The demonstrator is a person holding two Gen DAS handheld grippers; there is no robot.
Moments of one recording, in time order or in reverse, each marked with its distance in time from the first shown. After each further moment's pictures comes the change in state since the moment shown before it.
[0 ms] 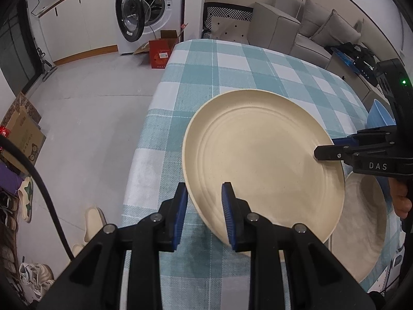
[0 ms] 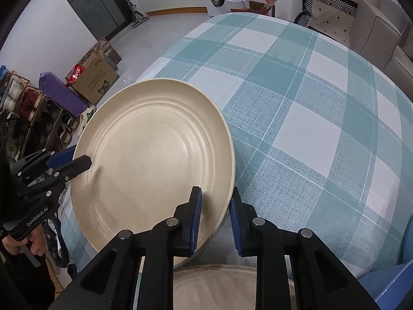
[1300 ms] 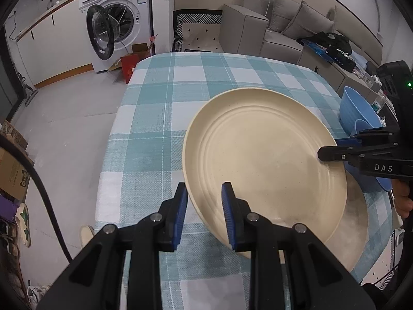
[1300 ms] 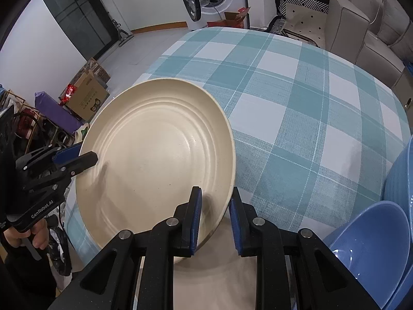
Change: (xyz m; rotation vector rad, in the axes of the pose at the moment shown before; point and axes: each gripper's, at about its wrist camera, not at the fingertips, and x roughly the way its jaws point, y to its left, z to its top) left arm -0.016 -0.058 0.014 0.125 -0.026 -0.075; right arm -0.064 -0.037 -0.053 0.094 -0.076 -0.041
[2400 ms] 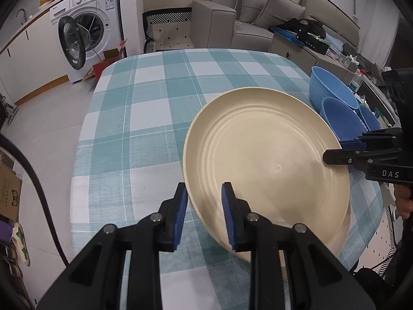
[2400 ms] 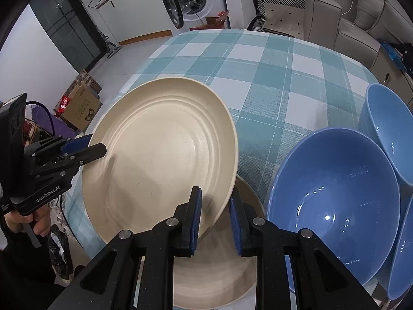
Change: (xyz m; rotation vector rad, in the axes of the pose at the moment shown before) left arm -0.004 -0.044 -0.009 0.113 0.021 -0.094; right arm -0.045 -0.022 -0.067 0.084 -0.036 -0.028
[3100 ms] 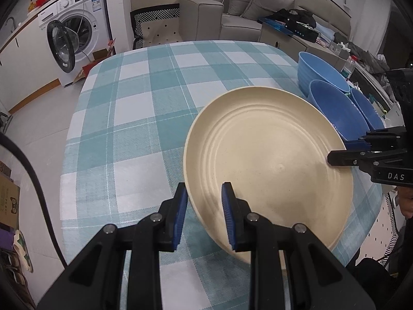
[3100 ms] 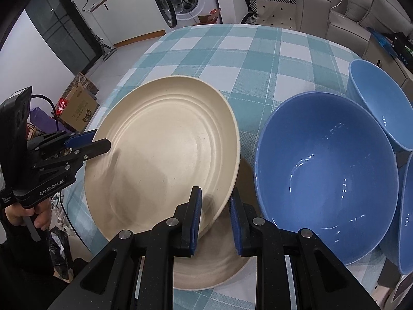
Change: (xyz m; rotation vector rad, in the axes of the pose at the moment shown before) left arm 0.006 -0.021 -0.011 0.052 0.027 -0.021; right arm -0.008 -0.008 -0.031 0.036 0.004 -0.008
